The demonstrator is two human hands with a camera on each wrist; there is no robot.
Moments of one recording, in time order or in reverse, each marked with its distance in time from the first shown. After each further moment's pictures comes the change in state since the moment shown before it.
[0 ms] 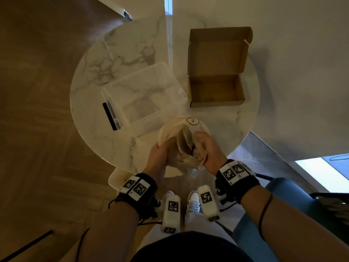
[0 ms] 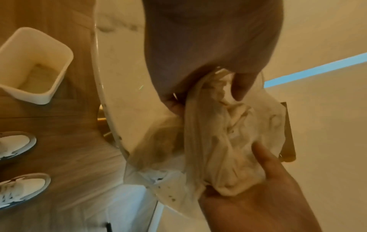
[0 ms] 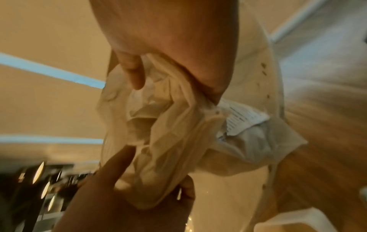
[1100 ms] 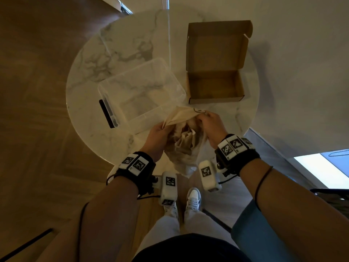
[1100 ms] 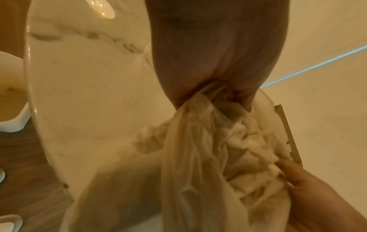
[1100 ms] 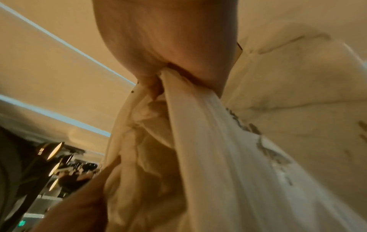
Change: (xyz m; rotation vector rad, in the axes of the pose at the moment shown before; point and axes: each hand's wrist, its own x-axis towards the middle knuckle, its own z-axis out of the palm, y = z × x) left_hand 0.033 0.031 0.007 0.217 -0.092 0.148; right_hand 0.035 -0.047 0.003 -0.438 0.156 -0.290
